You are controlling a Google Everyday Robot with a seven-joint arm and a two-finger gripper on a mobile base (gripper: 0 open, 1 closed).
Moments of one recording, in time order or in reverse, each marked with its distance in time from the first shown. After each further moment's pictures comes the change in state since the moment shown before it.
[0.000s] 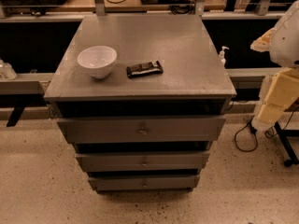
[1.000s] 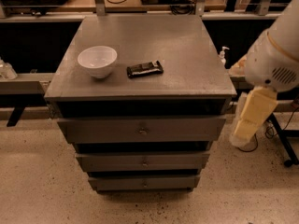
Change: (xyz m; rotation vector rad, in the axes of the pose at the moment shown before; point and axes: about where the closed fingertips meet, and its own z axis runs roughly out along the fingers) arm -0.018 0.026 0.045 -0.160 -0.060 0.038
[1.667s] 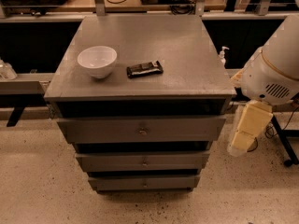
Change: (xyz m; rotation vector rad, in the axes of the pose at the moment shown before) arm 0.009 0.008 0.025 -0.007 0.024 0.012
